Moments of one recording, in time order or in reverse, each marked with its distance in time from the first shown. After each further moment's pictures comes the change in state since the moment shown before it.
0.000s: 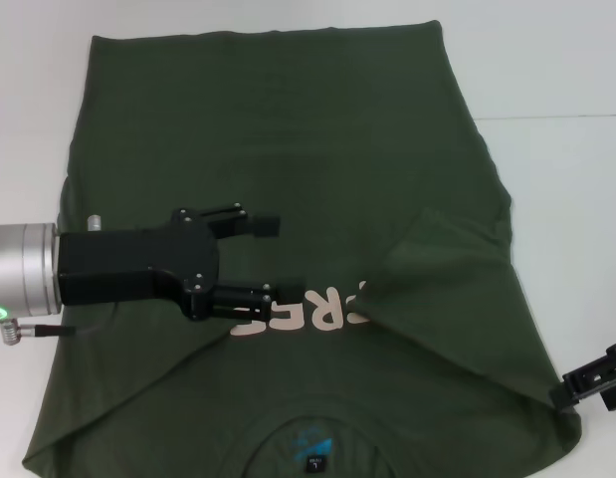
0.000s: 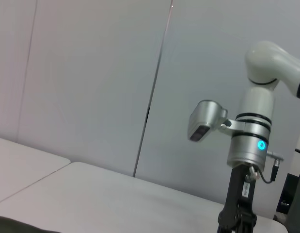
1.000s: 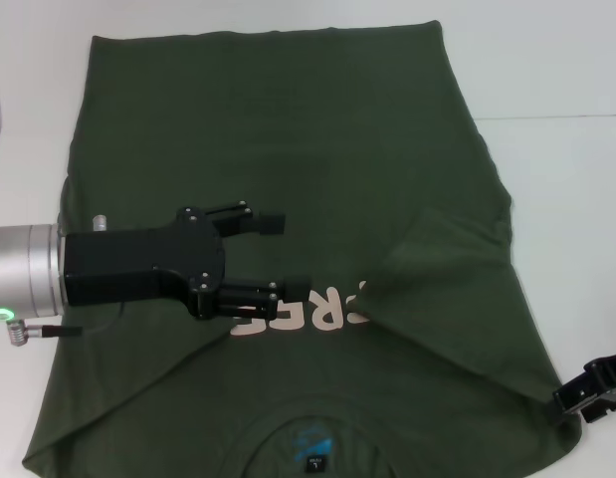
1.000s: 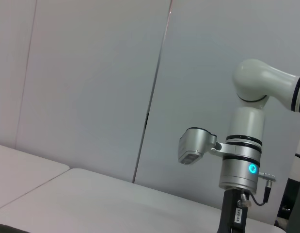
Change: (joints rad) left arm 0.003 -0.011 0.003 -0.001 -0.014 -0.007 0.010; right arm 0.028 0.008 -0.039 0.134 -0.055 0.125 -0.022
